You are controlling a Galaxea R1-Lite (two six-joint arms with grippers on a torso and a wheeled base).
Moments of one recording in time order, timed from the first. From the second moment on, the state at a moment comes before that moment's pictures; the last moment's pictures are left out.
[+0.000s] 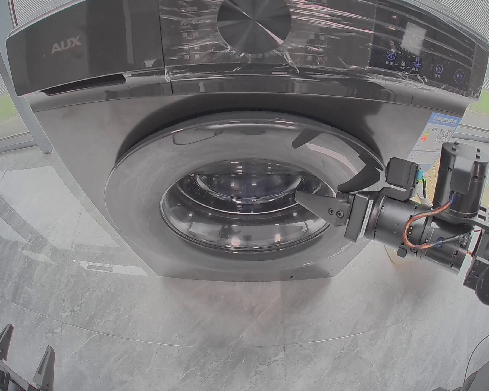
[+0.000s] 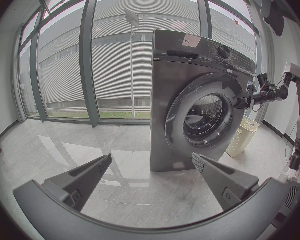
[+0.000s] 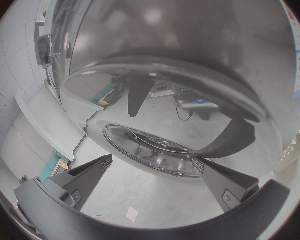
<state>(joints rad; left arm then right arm) 0.00 0.02 -0.02 0.00 -0.02 -0.01 0.62 1.57 -0.74 -0.76 -0.03 0.34</state>
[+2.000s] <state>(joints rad) 0.00 0.02 -0.02 0.00 -0.02 -0.01 0.00 0.01 -0.02 0.00 0.00 0.01</state>
